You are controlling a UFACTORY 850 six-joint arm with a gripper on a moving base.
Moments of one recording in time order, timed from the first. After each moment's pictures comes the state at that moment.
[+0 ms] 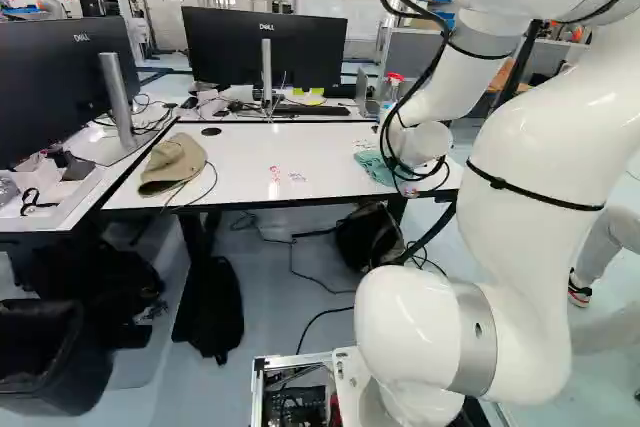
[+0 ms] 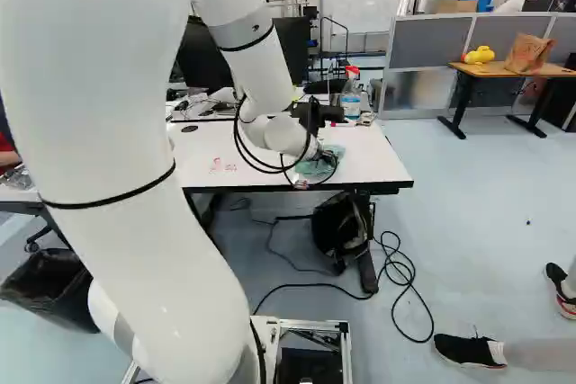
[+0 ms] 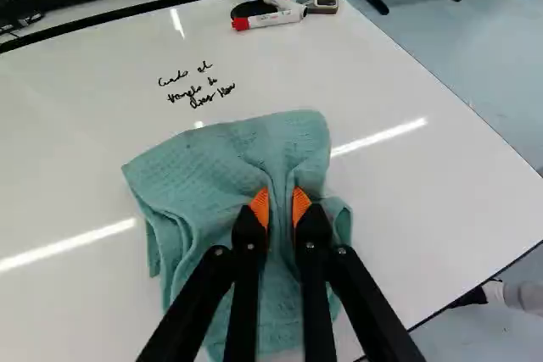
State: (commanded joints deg) arm -20.3 -8.4 -33.8 0.0 23.3 0.0
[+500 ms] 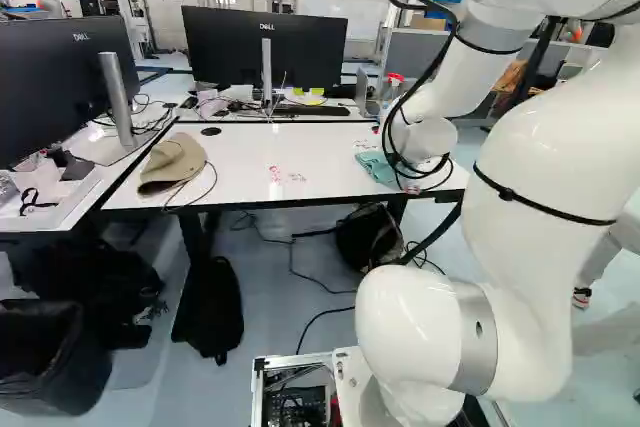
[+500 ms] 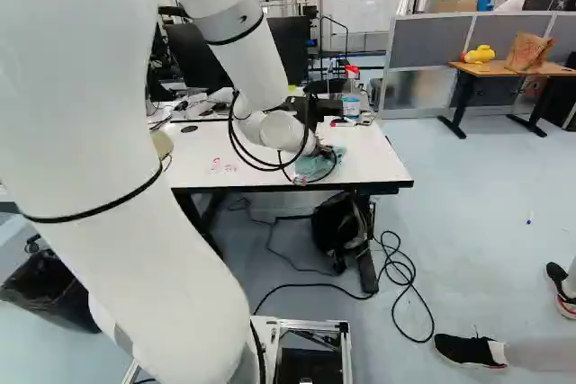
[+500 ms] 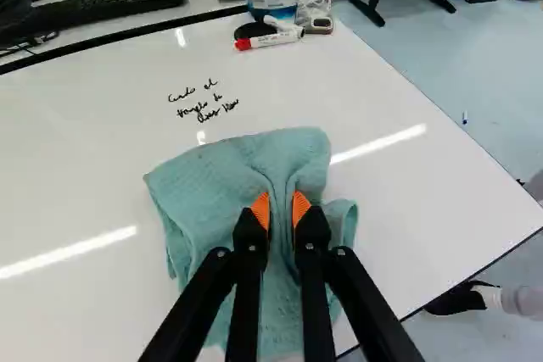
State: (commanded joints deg) arm -20.3 -4.0 -32.8 0.0 23.3 0.0
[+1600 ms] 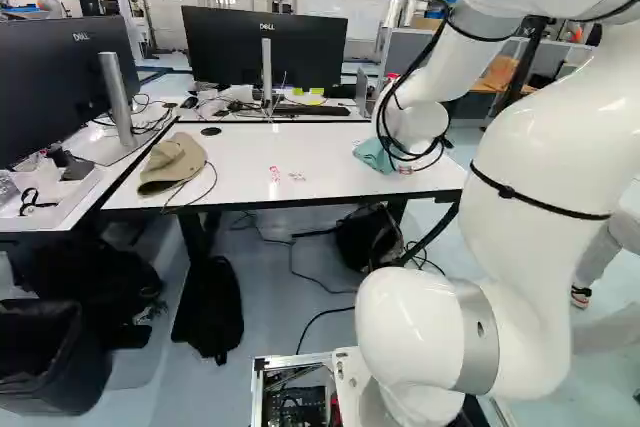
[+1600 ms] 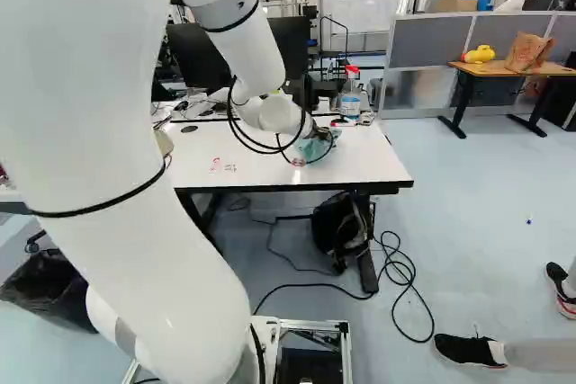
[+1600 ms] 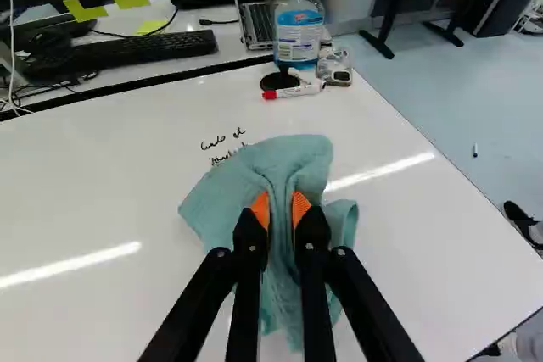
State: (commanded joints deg) arm -16.8 -6.9 -40.0 0.0 23.3 0.0
